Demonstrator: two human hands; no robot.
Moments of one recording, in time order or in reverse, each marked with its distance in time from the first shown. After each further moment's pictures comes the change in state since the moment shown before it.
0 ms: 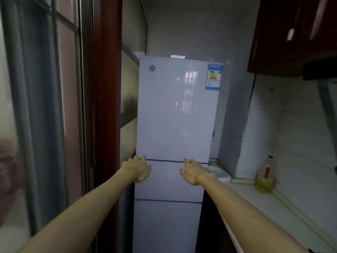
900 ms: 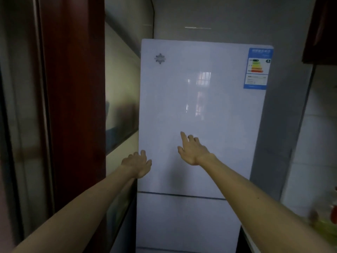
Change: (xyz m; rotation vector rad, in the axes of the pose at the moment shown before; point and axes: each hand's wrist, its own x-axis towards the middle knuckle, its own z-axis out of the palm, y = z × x) left_hand 0.337 -0.065 0.020 -0.041 0.018 -0.090; right_hand 0.354 -0.005 -0.057 0.010 0.222 -0.147
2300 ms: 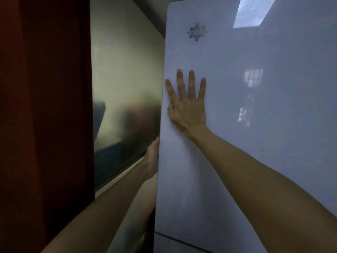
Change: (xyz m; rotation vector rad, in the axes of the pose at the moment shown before) left_hand 0.192 -0.026 0.003 -1.714 0.197 -0.135; right_hand 0.271 -0.074 -0.007 -0.297 1.004 -0.347
